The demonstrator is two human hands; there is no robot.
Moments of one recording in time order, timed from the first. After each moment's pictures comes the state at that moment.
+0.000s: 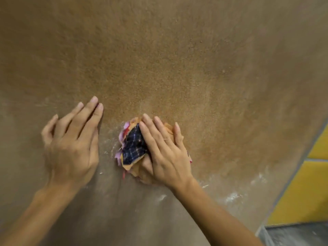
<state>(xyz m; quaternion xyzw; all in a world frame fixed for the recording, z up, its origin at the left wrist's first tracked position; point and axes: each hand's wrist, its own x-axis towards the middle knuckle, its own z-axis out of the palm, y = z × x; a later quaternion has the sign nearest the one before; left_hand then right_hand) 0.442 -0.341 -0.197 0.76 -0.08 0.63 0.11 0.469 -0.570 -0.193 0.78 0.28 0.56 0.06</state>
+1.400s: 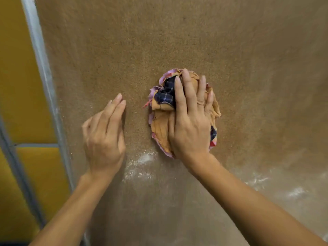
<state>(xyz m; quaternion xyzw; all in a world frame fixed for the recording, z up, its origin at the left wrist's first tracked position) 0.429 -0.266 -0.195 0.73 -0.09 0.67 0.09 0.457 -0.455 -0.152 0.75 0.19 0.61 -0.15</state>
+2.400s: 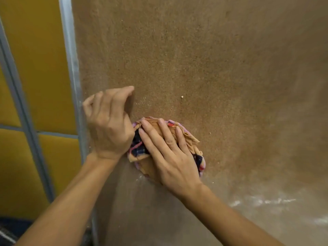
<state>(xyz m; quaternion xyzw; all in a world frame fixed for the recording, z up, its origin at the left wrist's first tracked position) 0.428 -0.242 -0.161 0.69 -0.04 0.72 0.10 0.450 -0.409 -0.216 0.76 0.37 0.53 0.01</state>
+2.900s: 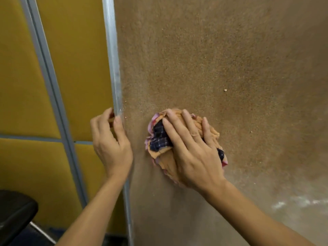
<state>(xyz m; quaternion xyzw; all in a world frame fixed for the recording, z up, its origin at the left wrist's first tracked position) 0.428 -0.165 -0.204 0.66 0.07 0.68 0.31 0.439 -0.364 -0.204 0.77 0.33 0.54 -0.03</state>
